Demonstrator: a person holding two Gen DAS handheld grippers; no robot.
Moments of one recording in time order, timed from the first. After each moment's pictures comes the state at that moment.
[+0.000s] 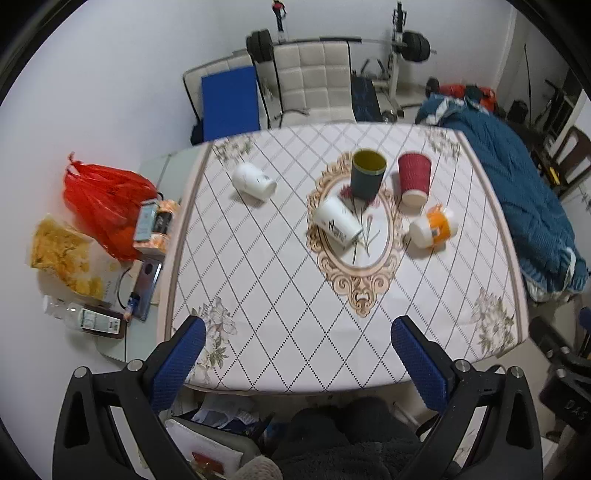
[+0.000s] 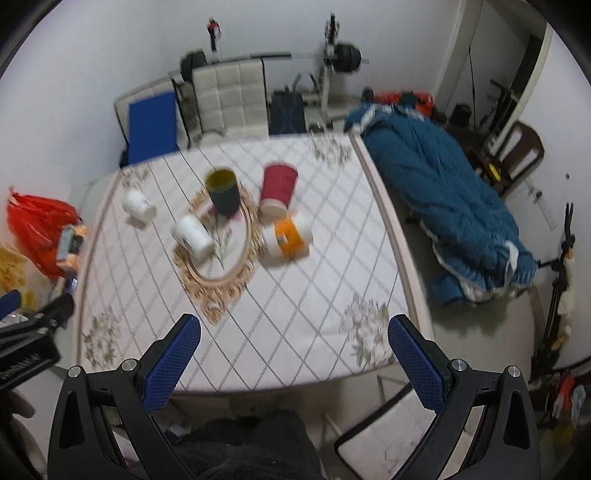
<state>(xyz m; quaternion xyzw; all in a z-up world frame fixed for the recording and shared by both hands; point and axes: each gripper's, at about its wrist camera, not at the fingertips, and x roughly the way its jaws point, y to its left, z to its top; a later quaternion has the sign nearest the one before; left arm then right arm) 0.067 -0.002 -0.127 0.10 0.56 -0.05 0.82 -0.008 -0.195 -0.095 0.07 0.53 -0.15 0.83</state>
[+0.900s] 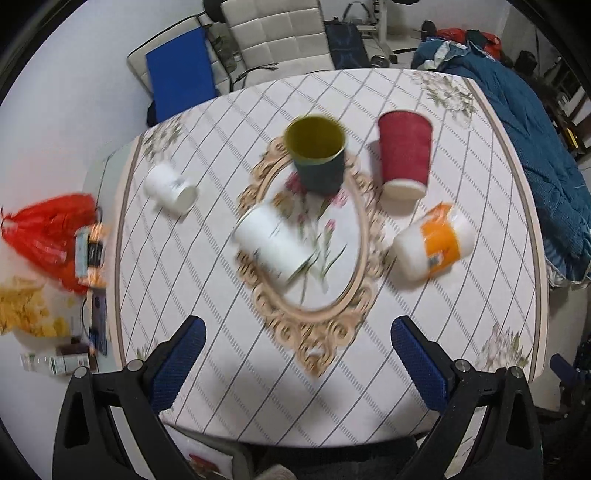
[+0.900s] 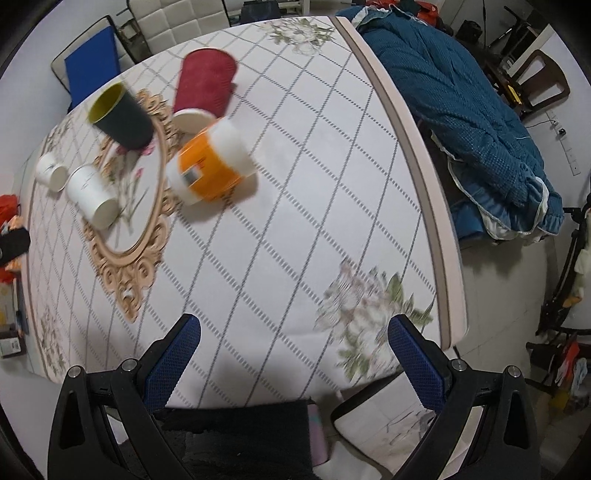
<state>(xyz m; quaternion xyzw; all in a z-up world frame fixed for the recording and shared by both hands) 0.202 -0.145 -0.236 0.15 0.63 -0.05 0.76 0.083 -0.326 -0.289 0.13 0.67 -0.15 0.72</state>
